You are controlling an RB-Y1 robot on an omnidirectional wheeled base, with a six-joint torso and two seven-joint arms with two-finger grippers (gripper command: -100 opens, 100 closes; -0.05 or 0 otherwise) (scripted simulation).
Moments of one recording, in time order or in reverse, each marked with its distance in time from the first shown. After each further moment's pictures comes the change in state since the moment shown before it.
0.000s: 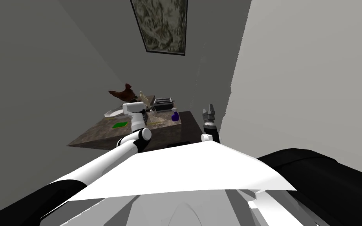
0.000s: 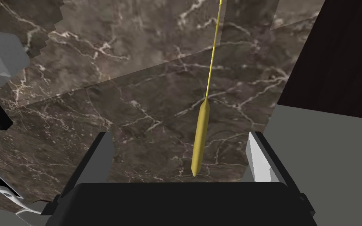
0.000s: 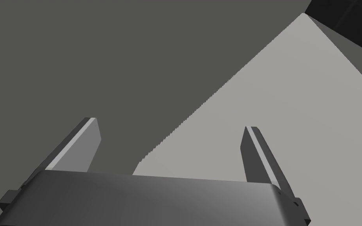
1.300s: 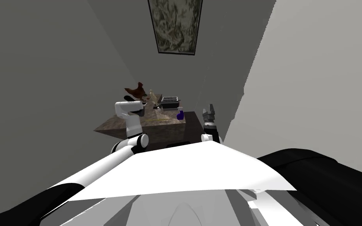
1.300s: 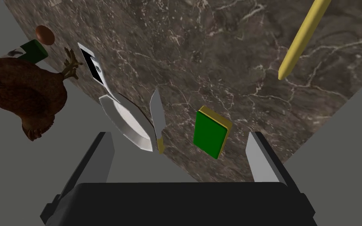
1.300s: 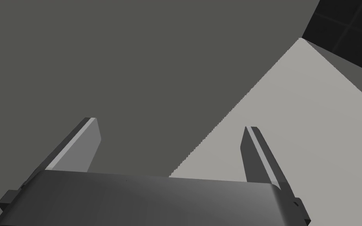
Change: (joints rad) left arm 0.134 0.060 -0.174 -0.300 0.142 -0.267 0.091; right arm 0.000 0.000 0.000 0.000 0.000 0.000 0.000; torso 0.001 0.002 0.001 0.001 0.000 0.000
